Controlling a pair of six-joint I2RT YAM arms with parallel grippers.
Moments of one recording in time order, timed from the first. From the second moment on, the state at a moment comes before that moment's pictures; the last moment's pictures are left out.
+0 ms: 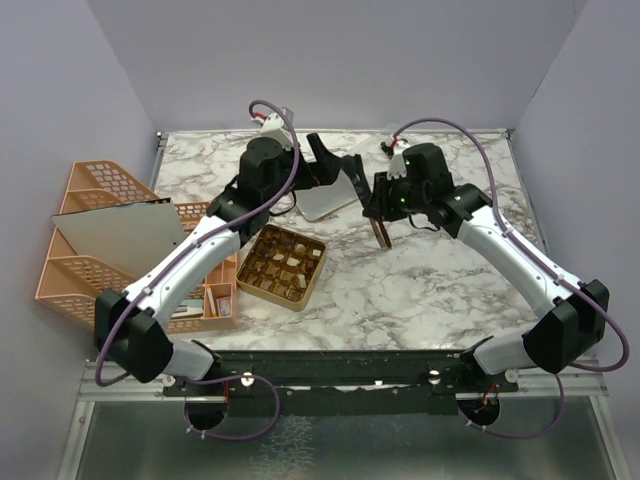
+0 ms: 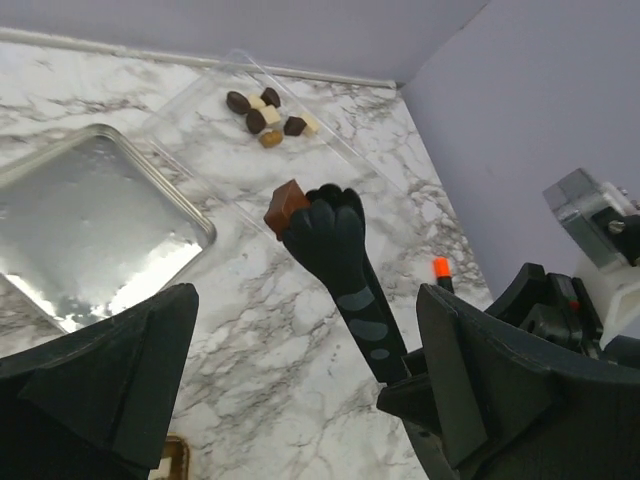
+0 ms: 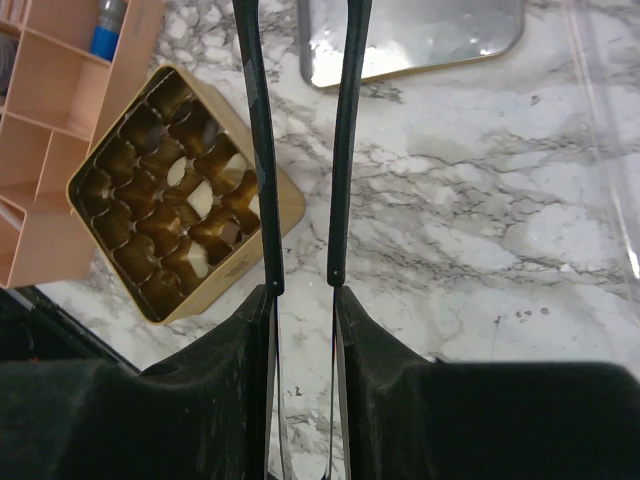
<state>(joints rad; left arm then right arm) -0.56 1.43 1.27 -0.03 0.03 -0.62 0.52 1.42 1.33 -0.57 -0.18 0.26</state>
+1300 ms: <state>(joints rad) -0.56 0.35 0.63 0.00 -0.66 -0.13 1.02 1.66 1.32 -0.76 -0.13 0.31</state>
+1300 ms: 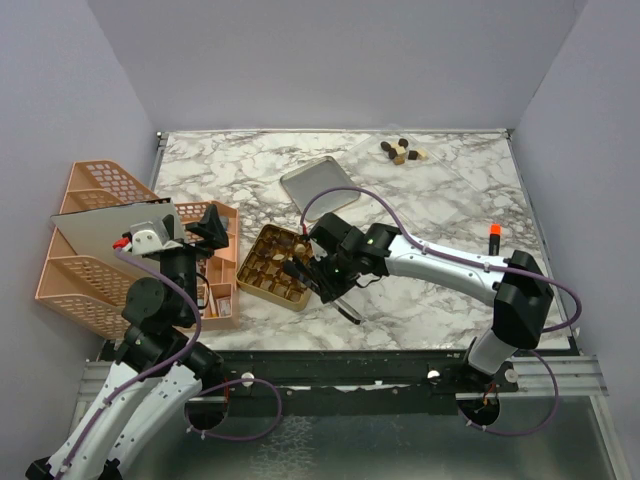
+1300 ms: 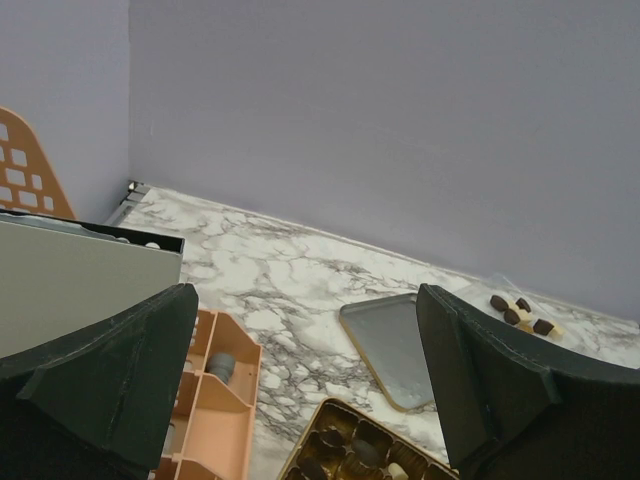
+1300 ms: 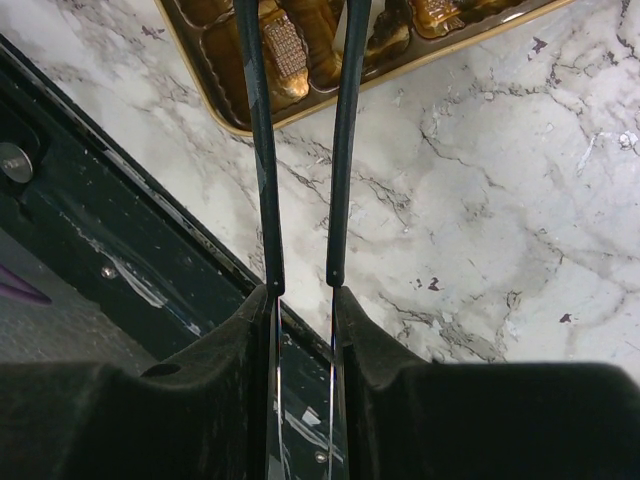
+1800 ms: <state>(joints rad) -0.56 0.35 0.63 0.01 -0.66 -0.13 1.02 1.70 1.32 -0.75 -0.14 0.32</state>
